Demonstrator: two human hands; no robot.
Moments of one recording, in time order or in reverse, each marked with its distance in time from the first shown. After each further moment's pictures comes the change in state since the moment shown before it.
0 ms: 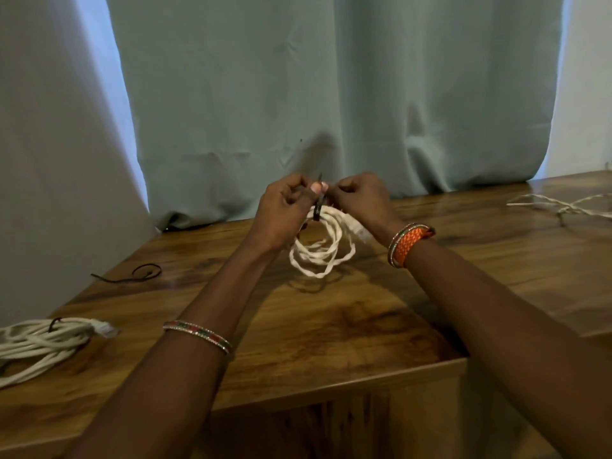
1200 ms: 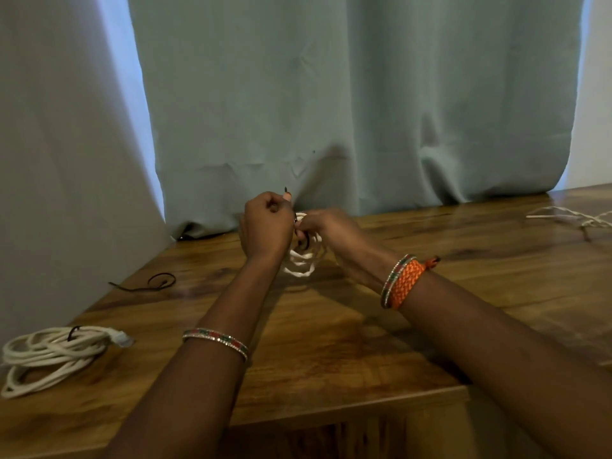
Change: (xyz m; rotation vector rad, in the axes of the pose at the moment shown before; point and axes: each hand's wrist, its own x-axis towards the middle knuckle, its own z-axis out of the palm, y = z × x) left_hand 0.012 -0.020 -0.015 0.275 0.519 -0.192; right_hand -0.035 -0.056 0.035 0.326 -0.301 0.213
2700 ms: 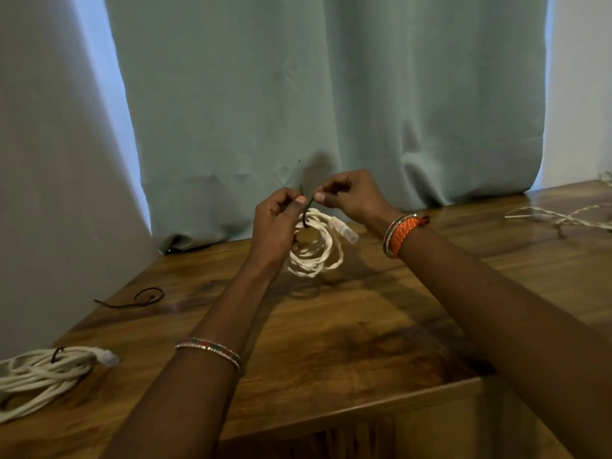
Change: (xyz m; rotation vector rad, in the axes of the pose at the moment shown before) left_hand -0.012 0.021 0.007 -0.429 -0.382 0.110; right_hand 0.050 0.008 -0.069 -0.164 0.216 -0.257
